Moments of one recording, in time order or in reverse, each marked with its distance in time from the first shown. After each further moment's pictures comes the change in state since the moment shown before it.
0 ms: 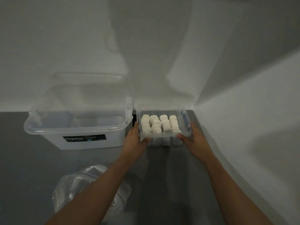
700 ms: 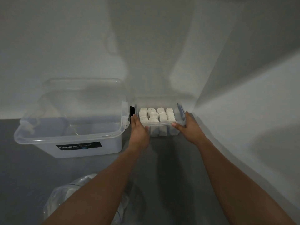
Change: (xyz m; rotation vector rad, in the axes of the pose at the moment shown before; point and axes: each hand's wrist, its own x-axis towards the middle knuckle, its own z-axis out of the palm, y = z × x) left_hand 0.061 0.025 0.028 -0.010 0.060 -0.045; right_hand 0.090 0.002 0.001 -0.135 -0.001 0.003
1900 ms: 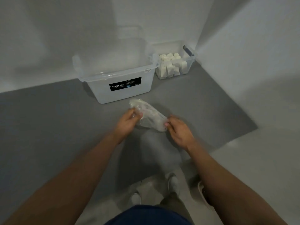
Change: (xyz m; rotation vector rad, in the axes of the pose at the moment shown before) left_hand -0.181 -0.206 -0.199 -0.356 -0.442 0.124; right_hand -0.335 -0.107 0.226 -0.168 0.063 -0.084
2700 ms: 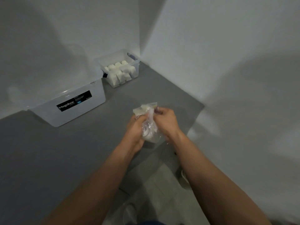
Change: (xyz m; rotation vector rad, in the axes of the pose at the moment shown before) left_hand -0.054 0.099 0.177 -0.569 -0.216 -0.188; right_hand -0.074 -0.035 -0.112 0.907 0.433 0.495
